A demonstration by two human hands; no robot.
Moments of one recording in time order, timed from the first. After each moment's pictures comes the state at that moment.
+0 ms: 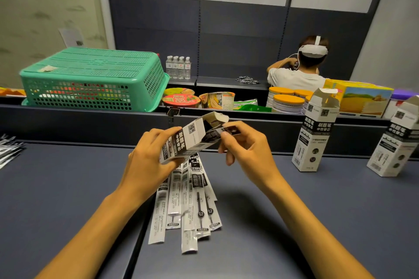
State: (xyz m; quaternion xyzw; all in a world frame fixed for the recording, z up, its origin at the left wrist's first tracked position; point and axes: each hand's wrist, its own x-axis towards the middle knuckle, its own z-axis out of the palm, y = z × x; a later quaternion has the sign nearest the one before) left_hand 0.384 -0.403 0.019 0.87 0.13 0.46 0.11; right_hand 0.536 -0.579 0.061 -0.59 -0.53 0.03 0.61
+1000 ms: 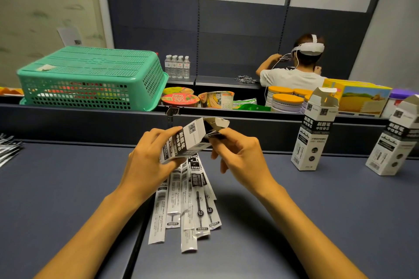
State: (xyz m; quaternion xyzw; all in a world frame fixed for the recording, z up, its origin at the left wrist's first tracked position) left_hand 0.384 -0.405 0.018 0.87 0.13 0.46 0.11; right_hand 0.530 -0.574 0.051 -0.62 -0.58 -0.04 0.53
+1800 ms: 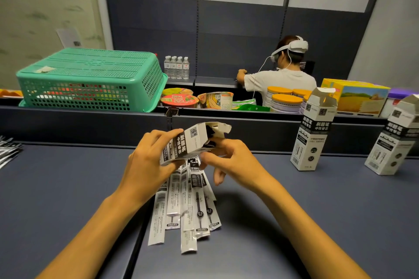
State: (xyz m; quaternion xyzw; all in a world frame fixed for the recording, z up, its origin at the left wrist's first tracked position) left_hand 0.383 -0.407 0.018 0.87 0.12 0.46 0.10; right_hand 0.531 -0.569 0.054 -0.63 -0.55 0.18 0.52
